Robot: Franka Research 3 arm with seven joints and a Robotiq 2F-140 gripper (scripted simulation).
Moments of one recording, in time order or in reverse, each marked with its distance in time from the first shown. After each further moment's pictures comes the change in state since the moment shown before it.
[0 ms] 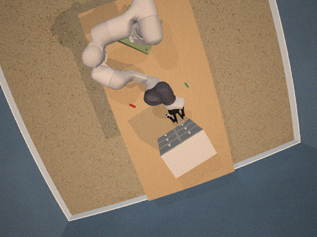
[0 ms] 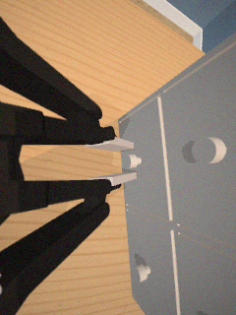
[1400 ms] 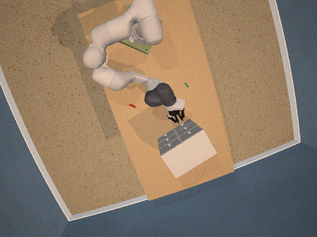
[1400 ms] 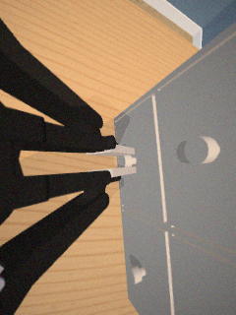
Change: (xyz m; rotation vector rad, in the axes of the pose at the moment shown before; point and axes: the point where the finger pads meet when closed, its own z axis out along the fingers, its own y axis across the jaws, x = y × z) arm 0.005 0.000 0.006 -0.001 -0.001 0.000
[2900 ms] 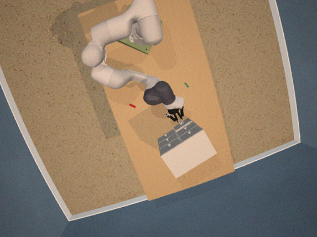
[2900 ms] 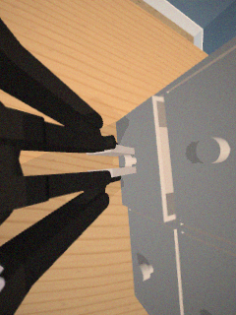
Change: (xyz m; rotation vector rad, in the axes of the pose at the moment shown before) arm -0.008 -0.001 -0.009 0.001 -0.002 0.001
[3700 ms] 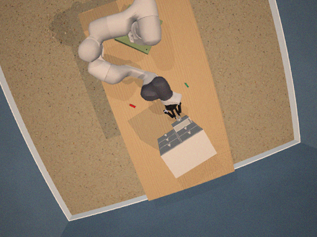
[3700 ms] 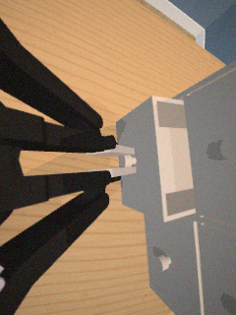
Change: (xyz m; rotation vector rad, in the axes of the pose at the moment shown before) arm -0.019 0.001 -0.023 -0.002 -0.001 0.001
